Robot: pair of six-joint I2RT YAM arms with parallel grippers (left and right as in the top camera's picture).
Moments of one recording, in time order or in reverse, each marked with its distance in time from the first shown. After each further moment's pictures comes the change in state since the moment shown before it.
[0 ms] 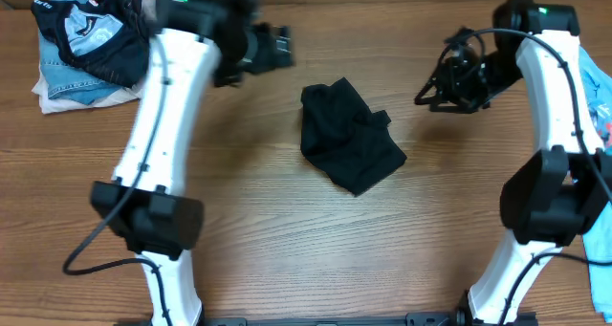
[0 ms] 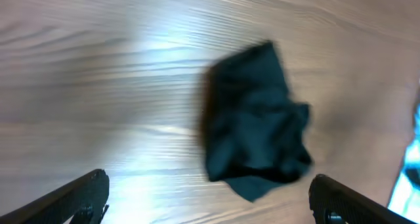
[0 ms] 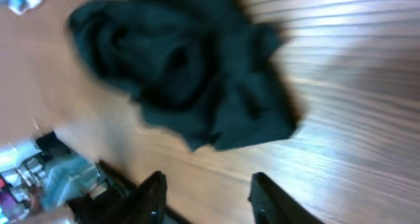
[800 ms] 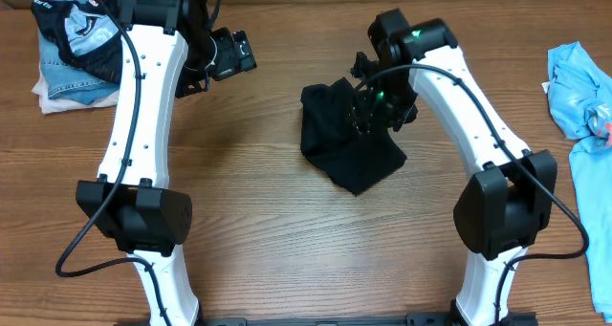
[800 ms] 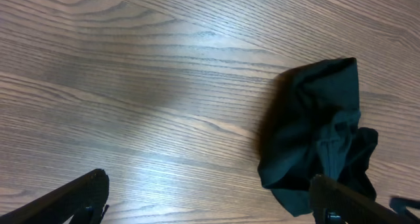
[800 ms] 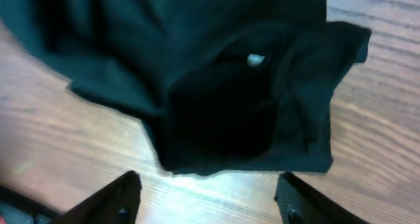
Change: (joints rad) left arm 0.077 0.006 -0.015 -0.082 -0.122 -0.022; right arm 0.386 -0.010 -0.124 0.200 0.395 0.119
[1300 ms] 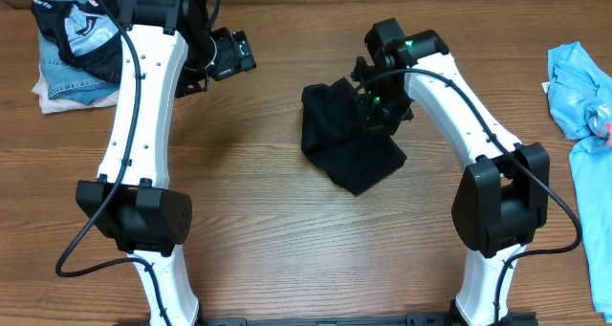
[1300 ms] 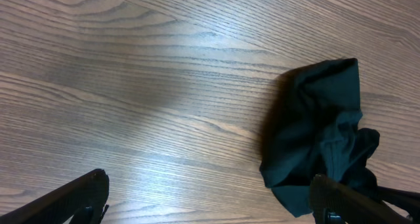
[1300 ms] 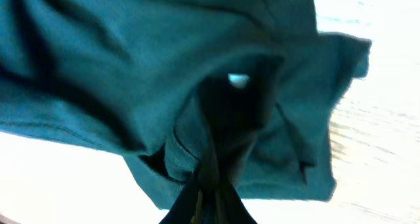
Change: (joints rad) left arm 0.000 0.000 0.000 0.000 -0.003 0.000; right arm -0.001 0.012 -0.071 0.090 0.043 0.075
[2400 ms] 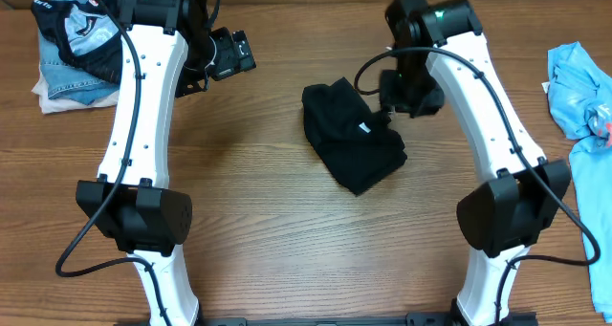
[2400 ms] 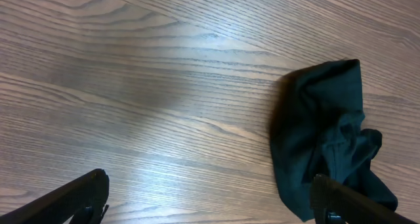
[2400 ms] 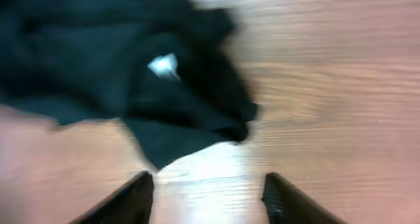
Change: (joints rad) left arm 0.000 0.000 0.000 0.002 -0.008 0.004; right arm -0.030 -0.008 0.297 -0.307 0.158 0.225
